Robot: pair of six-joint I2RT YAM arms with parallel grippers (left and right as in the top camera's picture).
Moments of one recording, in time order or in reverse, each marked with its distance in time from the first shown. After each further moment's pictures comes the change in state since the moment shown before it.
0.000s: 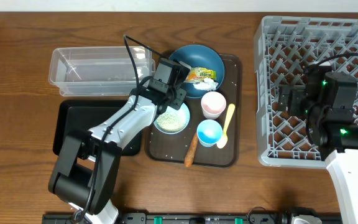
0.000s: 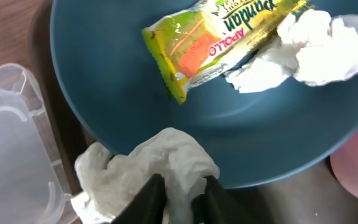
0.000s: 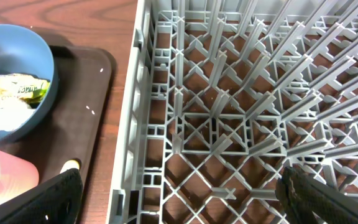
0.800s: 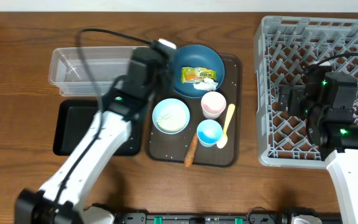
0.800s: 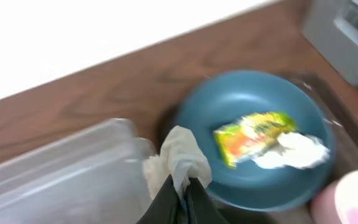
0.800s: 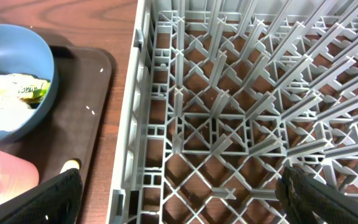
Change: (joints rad) left arm 0.082 -0.351 0.001 0.002 -0.054 0.001; right arm 0.000 0.000 0.000 0.000 0.000 0.000
